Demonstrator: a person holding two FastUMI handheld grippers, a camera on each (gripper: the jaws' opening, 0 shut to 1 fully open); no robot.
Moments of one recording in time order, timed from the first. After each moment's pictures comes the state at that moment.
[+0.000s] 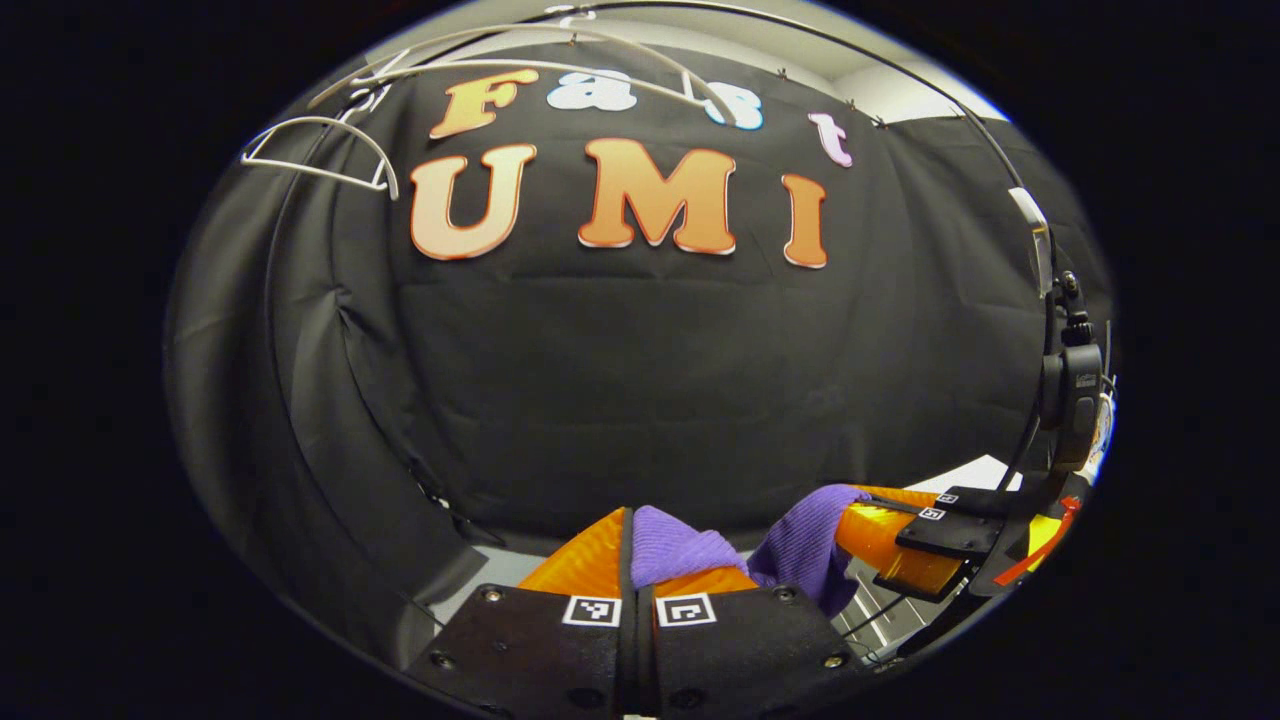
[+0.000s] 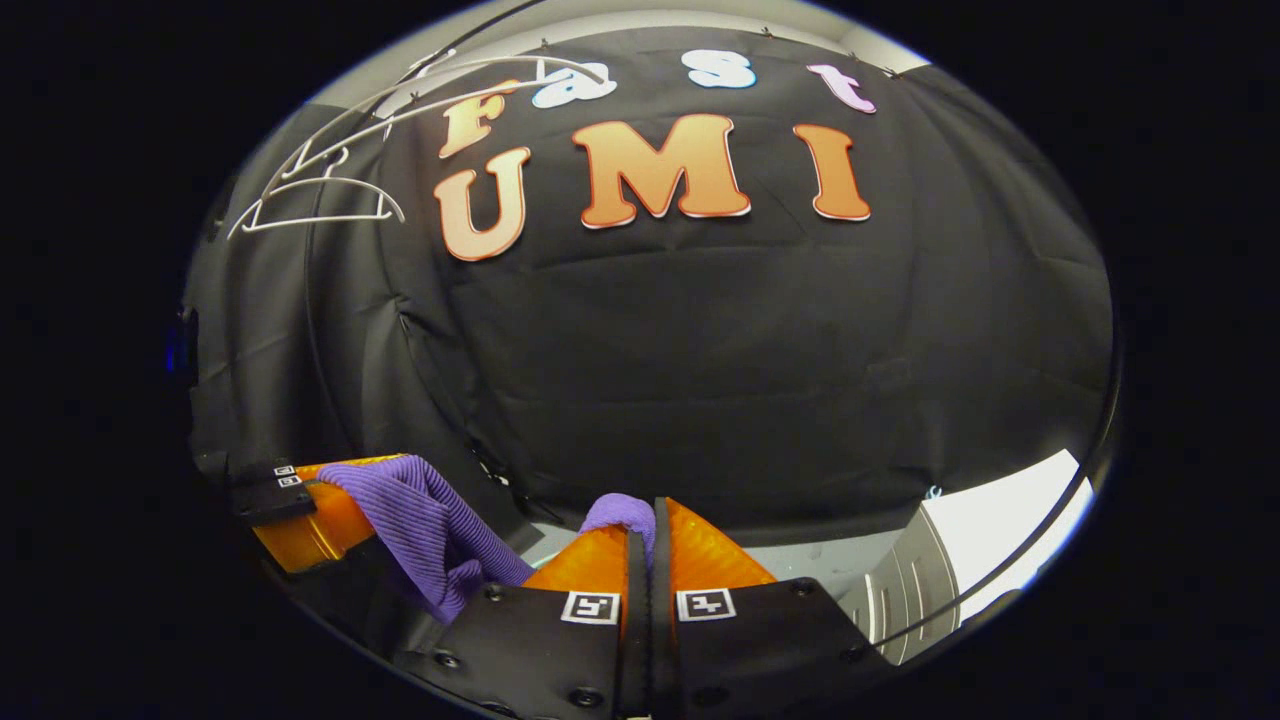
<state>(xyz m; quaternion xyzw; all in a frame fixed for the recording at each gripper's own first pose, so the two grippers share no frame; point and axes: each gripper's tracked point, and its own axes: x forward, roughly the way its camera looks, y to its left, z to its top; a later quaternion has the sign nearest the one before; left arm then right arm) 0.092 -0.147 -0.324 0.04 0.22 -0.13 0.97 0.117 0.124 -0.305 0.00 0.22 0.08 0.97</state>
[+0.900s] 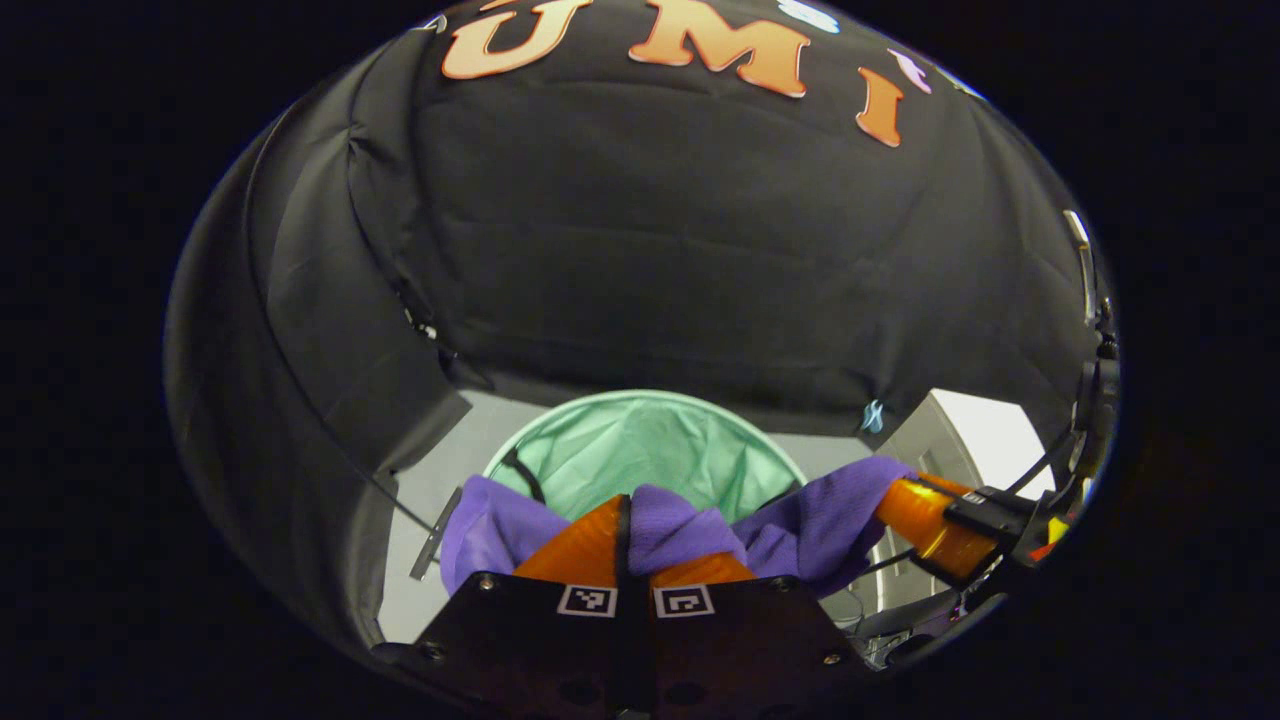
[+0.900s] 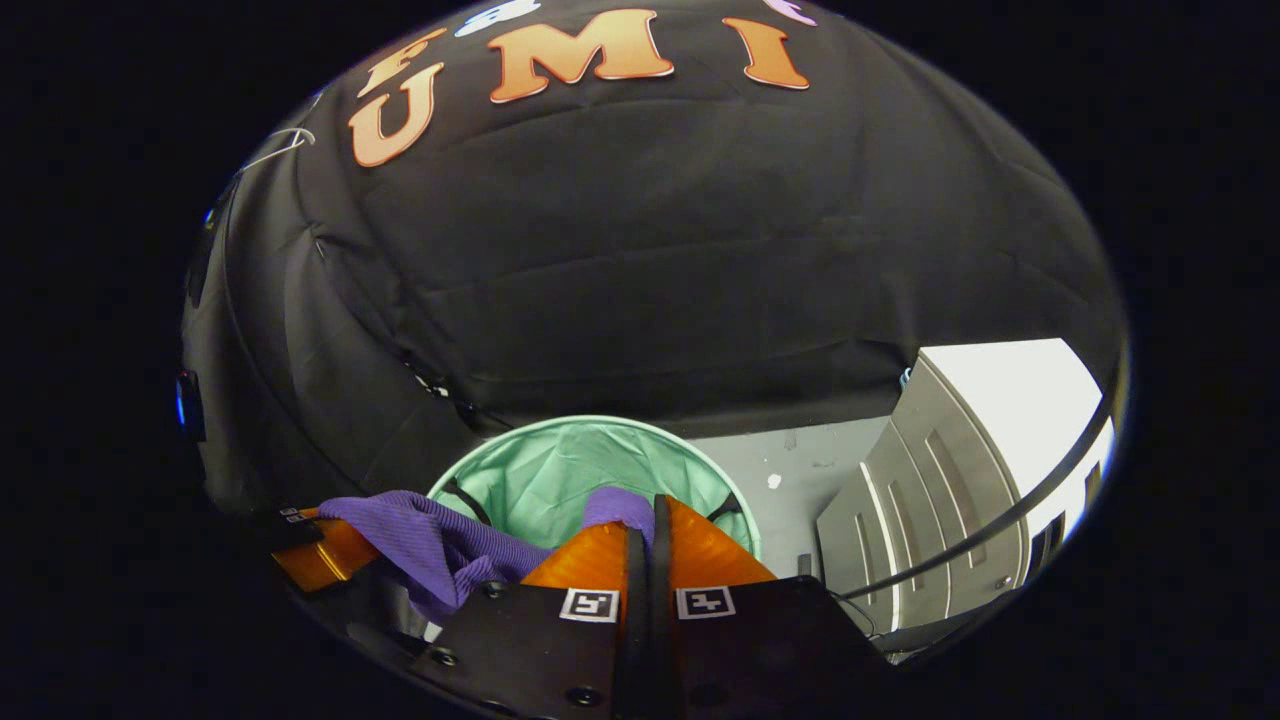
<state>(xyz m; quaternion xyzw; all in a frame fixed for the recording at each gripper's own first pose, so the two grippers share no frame) 0.058 -0.130 -0.531 0.02 0.44 -0.07 0.89 0.114 0.068 -0.486 0.02 0.38 0.01 0.93</state>
